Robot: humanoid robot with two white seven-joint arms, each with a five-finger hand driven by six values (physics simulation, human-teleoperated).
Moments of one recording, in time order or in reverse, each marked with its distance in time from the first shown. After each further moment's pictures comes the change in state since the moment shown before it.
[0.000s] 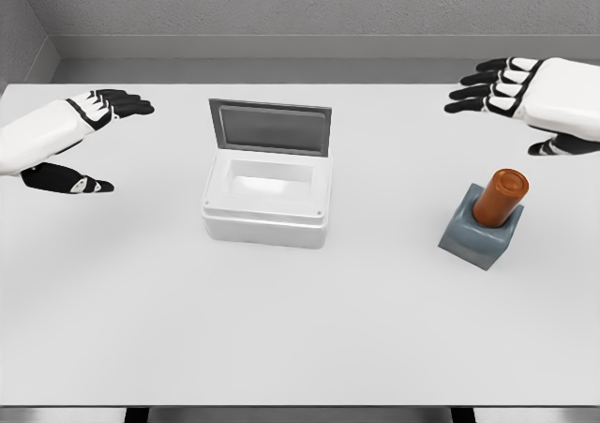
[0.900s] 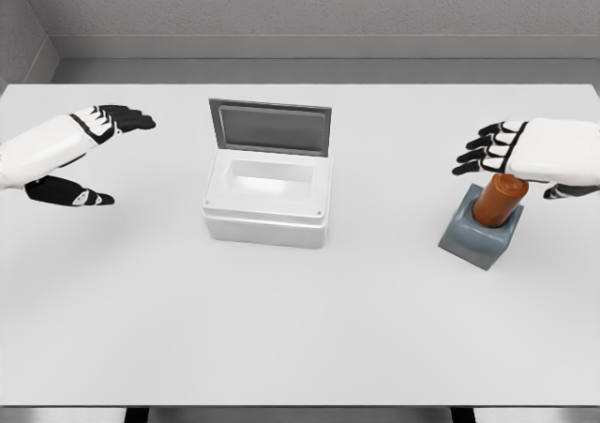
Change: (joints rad) left arm 0.037 0.001 -0.002 0.004 -0.008 0.000 0.001; right arm 0.017 0.020 0.061 0.022 0.111 -0.001 0.205
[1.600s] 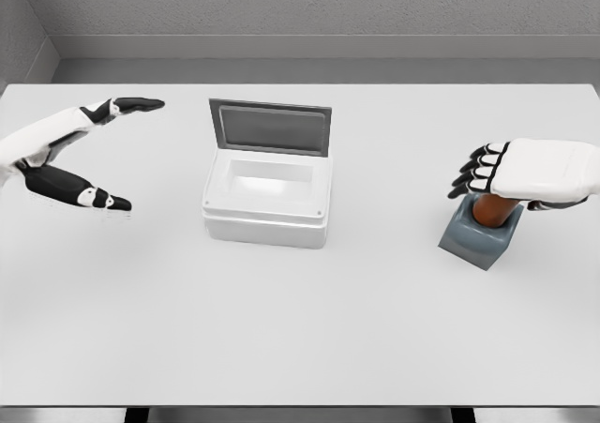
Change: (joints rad) left arm -0.072 -0.056 -0.011 0.003 0.643 0.112 -0.356; right arm 0.017 0.045 0.020 0.006 0.087 0.000 0.028
